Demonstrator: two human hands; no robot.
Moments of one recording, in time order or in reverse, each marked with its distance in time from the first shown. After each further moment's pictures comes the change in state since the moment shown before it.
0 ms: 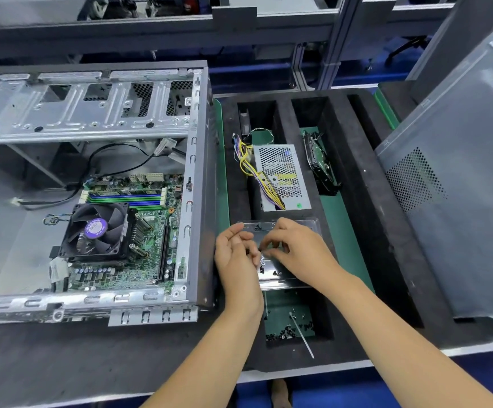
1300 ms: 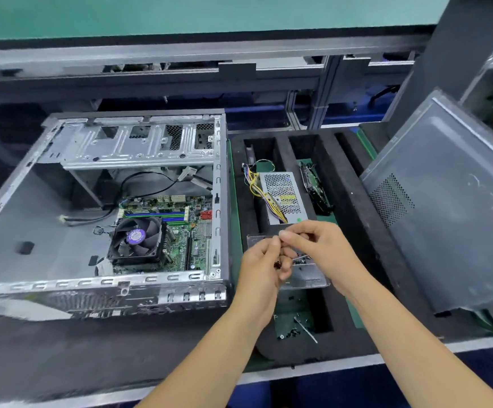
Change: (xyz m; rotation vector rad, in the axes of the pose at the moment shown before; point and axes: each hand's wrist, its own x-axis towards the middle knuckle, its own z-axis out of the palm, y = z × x) left_hand -0.052 0.065 -0.005 0.097 -0.472 -0.216; right_hand -0.039 -0.055 -0.062 0.764 0.216 0.181
